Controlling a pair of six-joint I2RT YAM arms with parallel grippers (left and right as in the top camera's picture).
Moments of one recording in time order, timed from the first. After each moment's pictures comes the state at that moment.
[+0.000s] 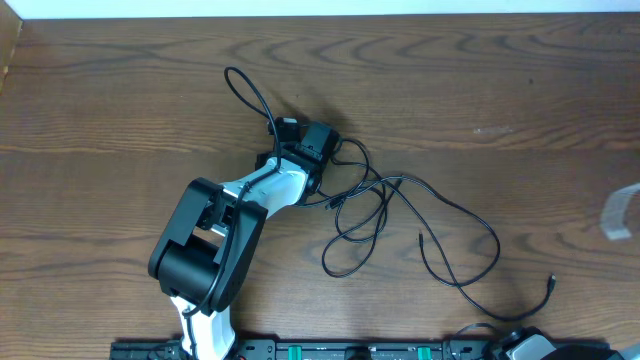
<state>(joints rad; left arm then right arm) -0.48 1.95 1.05 -0.39 -0.70 -0.45 -0.96 1.30 1.43 0.12 -0.76 1.33</state>
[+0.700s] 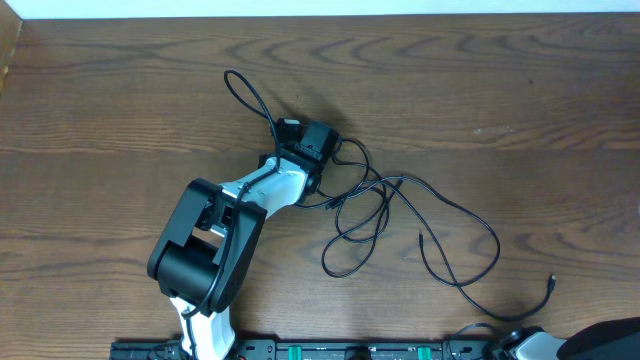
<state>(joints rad) -0.48 1.95 1.05 -0.39 -0.60 -0.46 -0.95 1.45 1.43 -0.27 -0.69 0.77</state>
